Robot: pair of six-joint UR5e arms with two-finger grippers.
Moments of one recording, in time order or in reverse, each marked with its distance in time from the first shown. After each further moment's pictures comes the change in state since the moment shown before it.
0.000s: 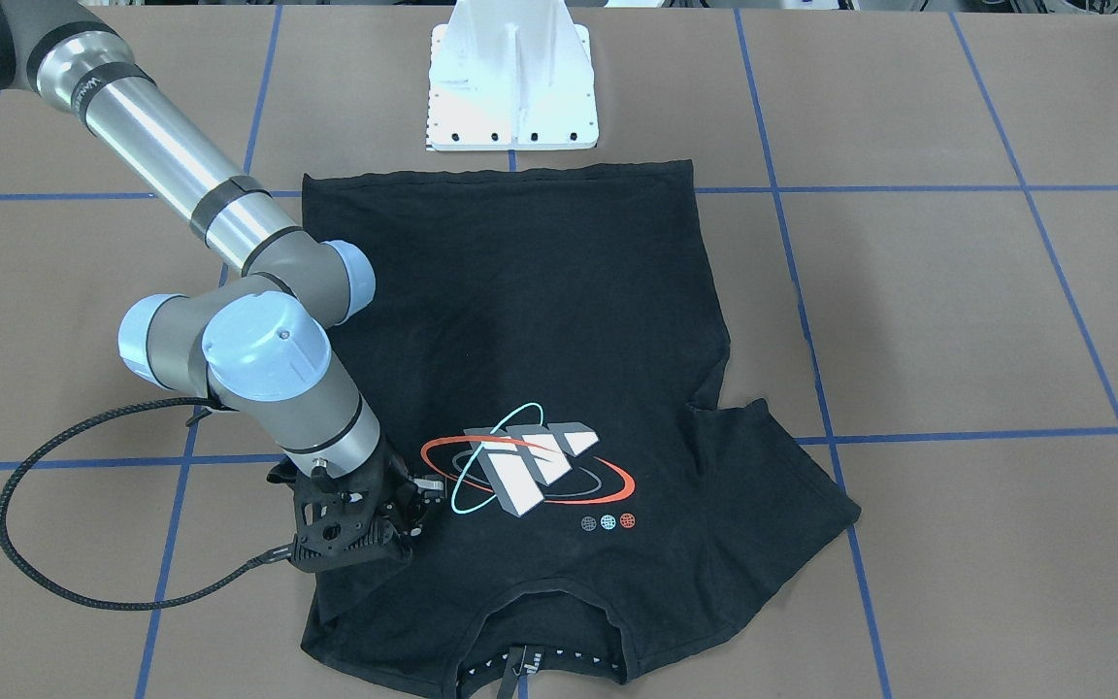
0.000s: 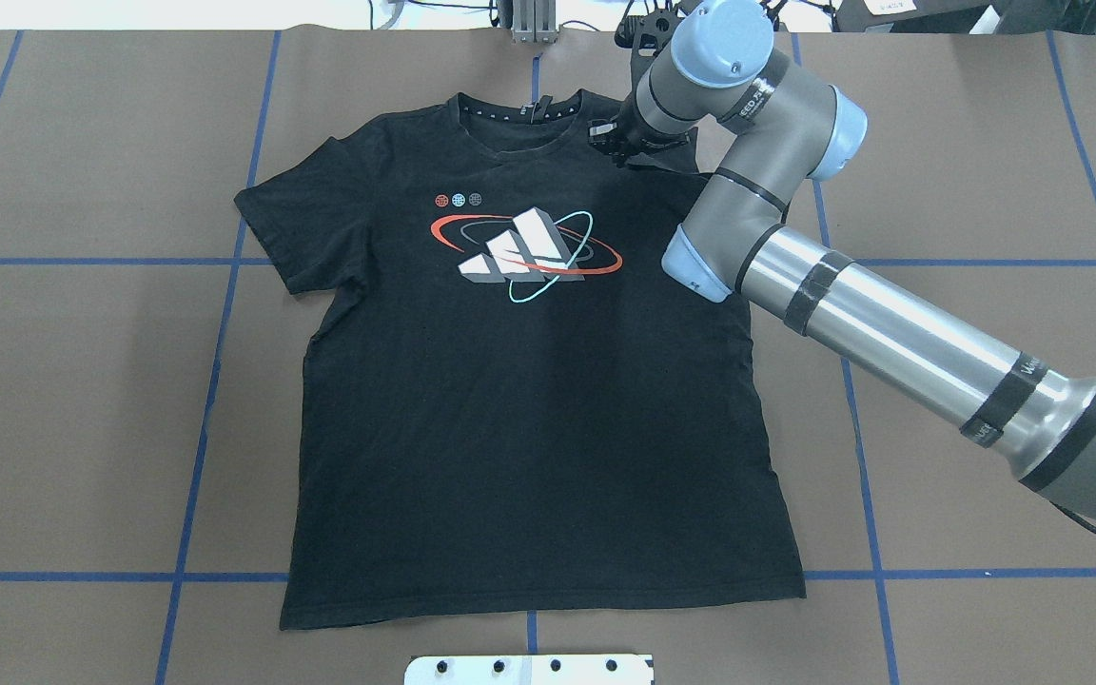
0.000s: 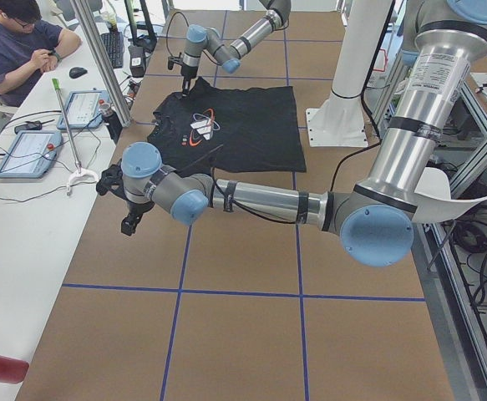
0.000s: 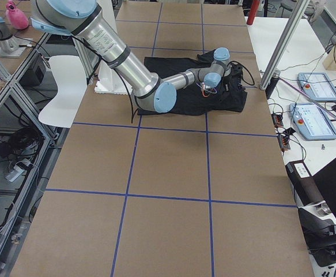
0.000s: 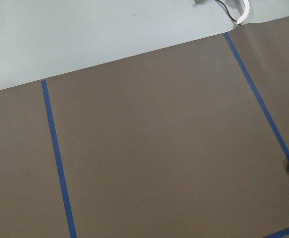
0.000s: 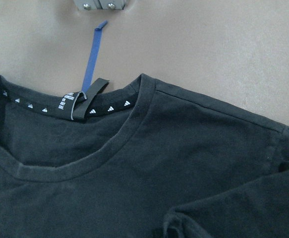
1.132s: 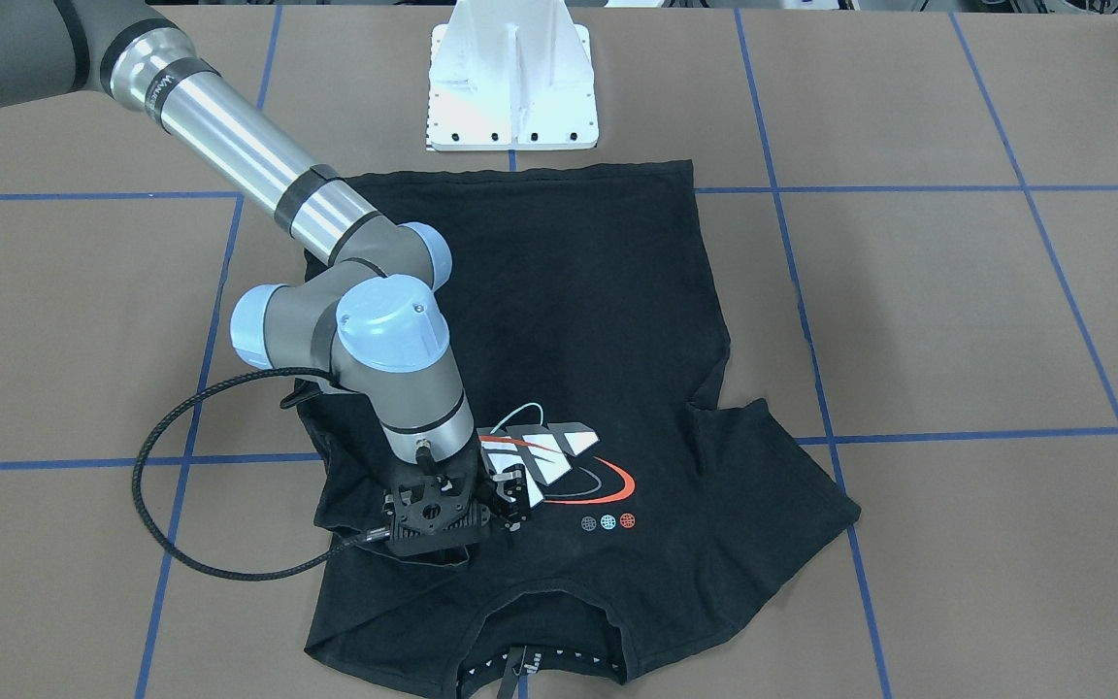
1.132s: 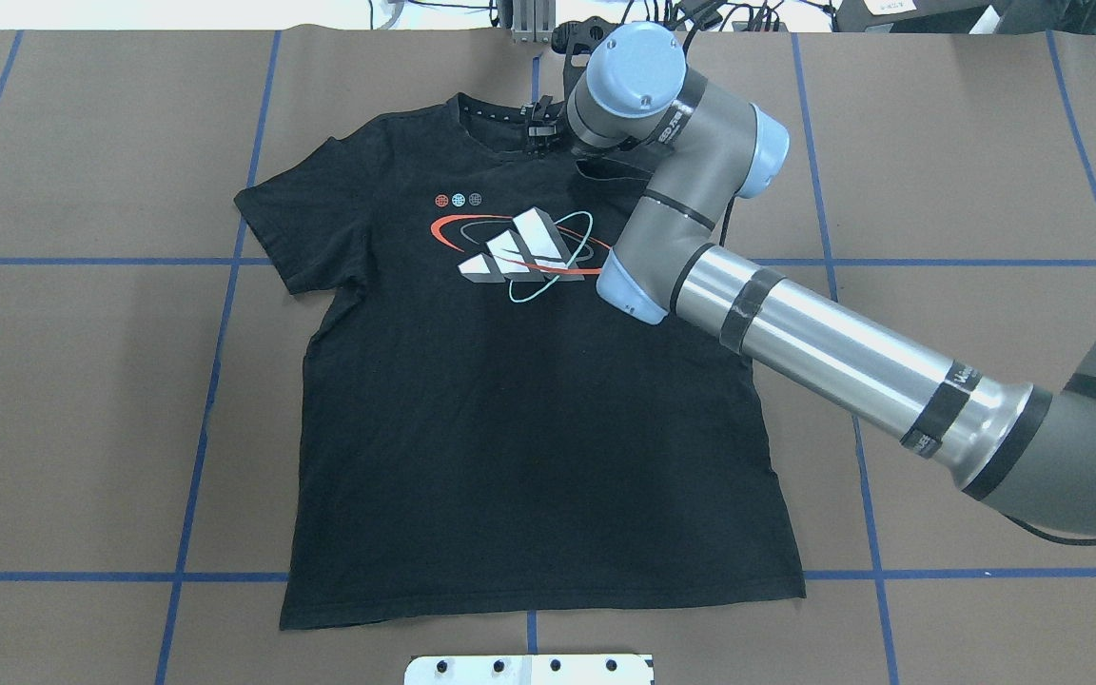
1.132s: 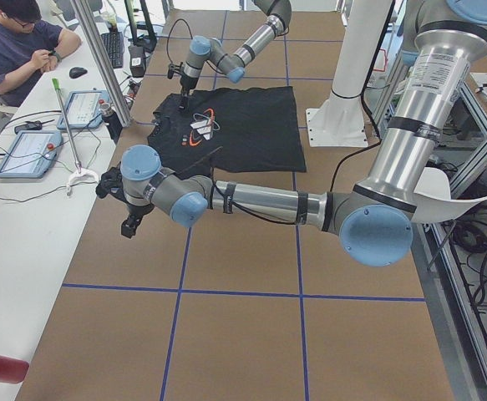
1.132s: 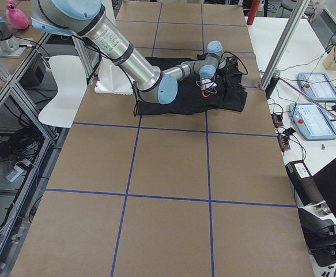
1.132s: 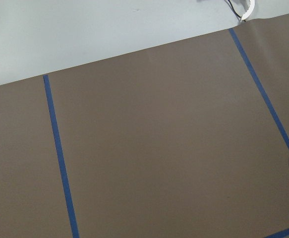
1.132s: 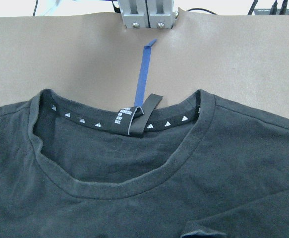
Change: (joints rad) left arm 0.001 -0.004 0.014 -0.004 0.000 0.000; right arm -0.036 0.077 -0.029 -0.011 -0.096 0.033
